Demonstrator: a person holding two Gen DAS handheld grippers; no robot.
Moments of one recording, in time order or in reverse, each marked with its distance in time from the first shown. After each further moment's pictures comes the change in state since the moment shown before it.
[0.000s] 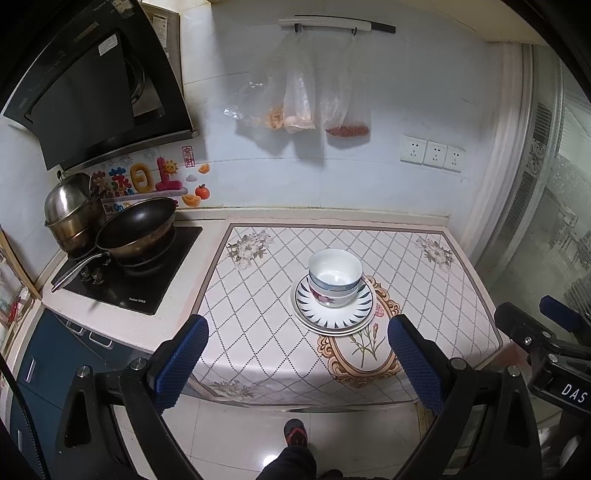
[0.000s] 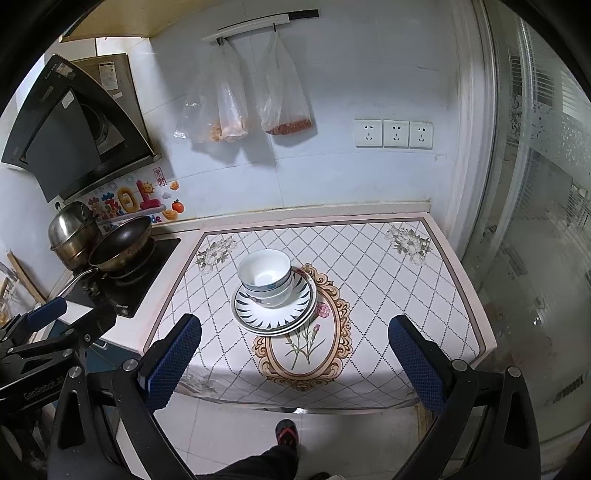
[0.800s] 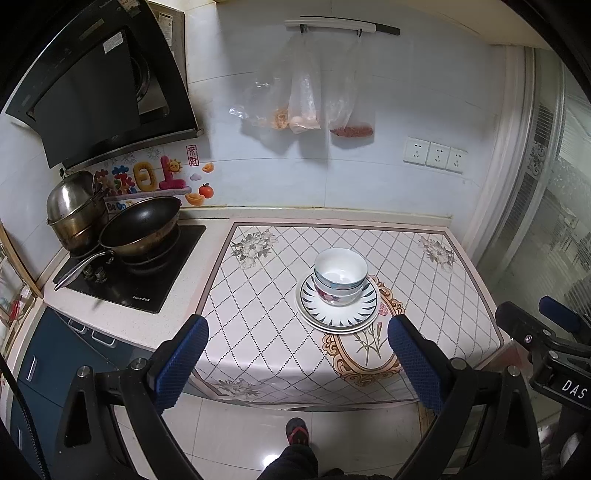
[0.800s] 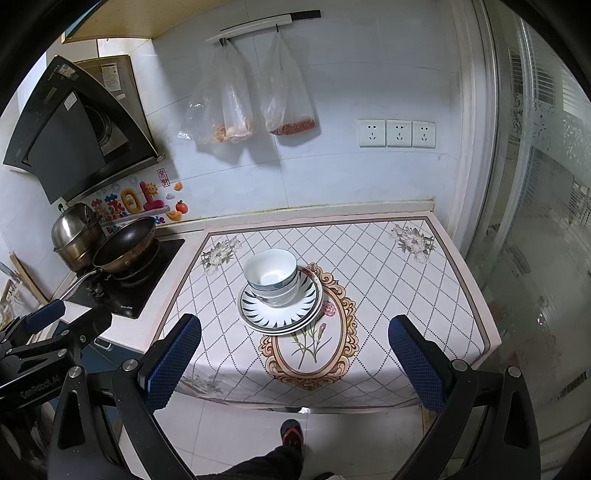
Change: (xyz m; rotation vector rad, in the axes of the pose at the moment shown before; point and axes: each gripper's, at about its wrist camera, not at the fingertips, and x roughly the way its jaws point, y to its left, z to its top) left arm -0.003 0.011 -0.003 -0.003 0.001 0.001; right arm -0.003 0.009 -0.004 0.005 -0.003 0.007
